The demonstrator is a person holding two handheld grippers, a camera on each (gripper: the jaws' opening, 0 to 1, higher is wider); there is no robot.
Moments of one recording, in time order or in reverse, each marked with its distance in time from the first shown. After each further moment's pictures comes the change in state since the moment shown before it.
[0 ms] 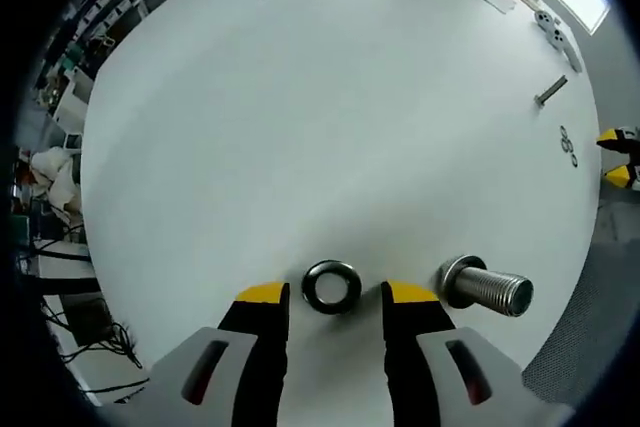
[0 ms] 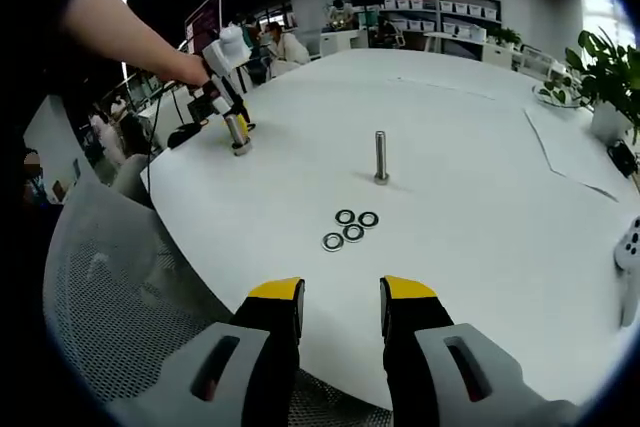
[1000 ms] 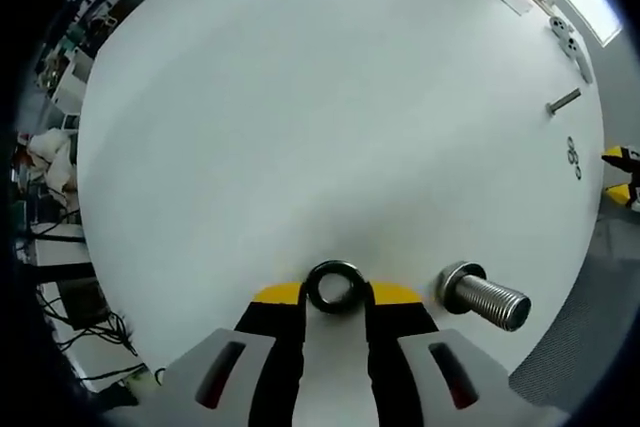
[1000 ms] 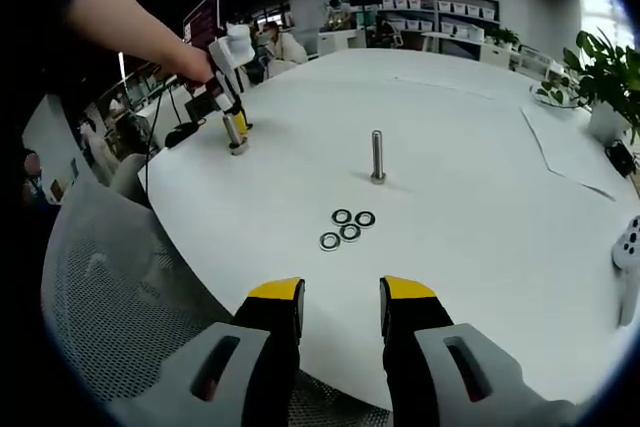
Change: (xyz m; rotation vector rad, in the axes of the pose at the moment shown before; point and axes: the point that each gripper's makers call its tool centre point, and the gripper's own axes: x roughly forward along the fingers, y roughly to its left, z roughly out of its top) left arm 0.000 0.001 -0.002 -0.016 0.072 0.010; right arm 0.000 -0.002 0.000 0.000 0.004 -0.011
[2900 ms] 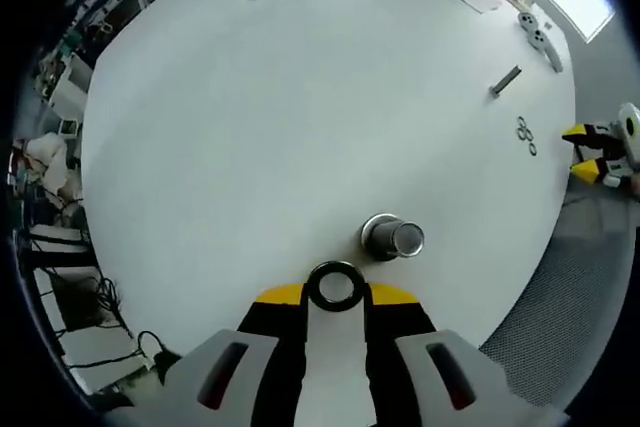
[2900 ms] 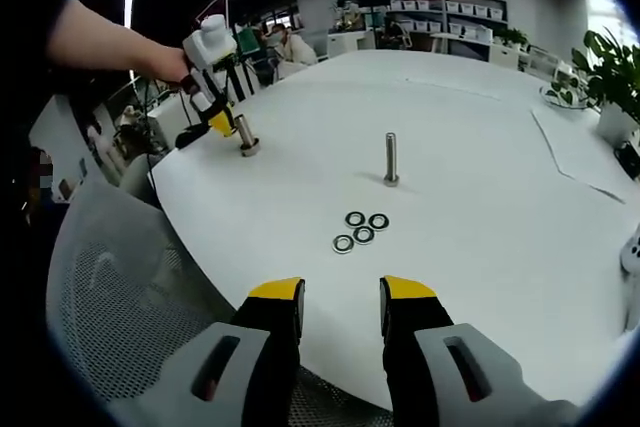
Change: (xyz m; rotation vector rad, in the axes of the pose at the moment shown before) left arm -0.056 -0.059 -0.031 0.019 -0.044 -0.043; right arm 0.001 0.009 0.002 -0.007 -0.009 0.050
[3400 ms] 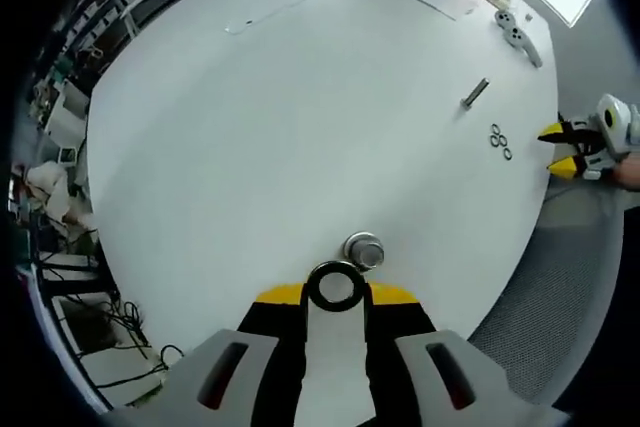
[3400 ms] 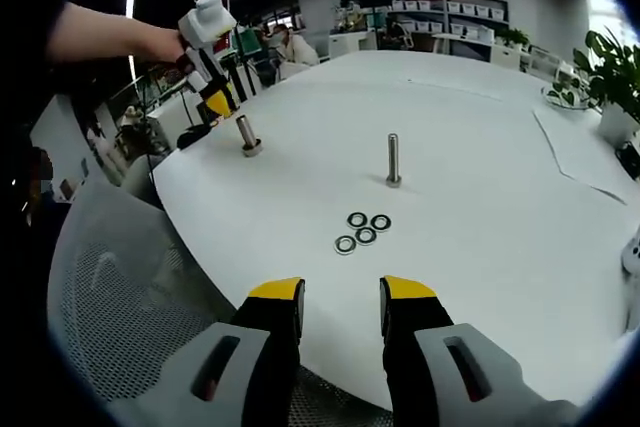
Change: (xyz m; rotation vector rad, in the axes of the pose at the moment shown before) left arm -0.030 -0.013 0.026 0.085 -0.042 -0.004; right arm 0.000 0.001 0.000 0.000 -0.004 0.006
